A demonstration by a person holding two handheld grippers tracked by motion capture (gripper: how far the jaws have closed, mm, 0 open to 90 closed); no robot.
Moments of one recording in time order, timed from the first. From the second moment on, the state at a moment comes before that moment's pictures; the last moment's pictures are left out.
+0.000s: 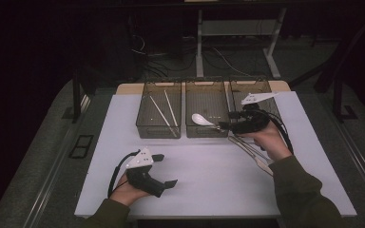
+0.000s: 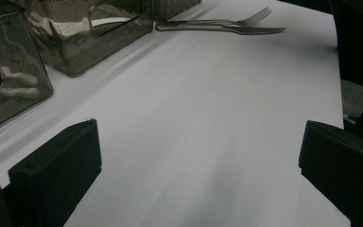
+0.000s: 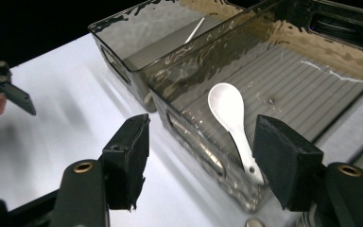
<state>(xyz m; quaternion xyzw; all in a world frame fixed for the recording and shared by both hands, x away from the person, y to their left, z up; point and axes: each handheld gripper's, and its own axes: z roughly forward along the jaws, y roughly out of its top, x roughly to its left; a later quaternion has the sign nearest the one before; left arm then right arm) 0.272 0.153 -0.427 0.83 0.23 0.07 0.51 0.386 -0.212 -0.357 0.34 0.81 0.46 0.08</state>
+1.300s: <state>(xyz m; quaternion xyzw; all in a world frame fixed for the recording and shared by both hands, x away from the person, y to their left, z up) 0.271 0.153 -0.426 0.83 0.23 0.07 0.50 0.309 -0.299 -0.396 0.38 0.82 0.41 0.10</state>
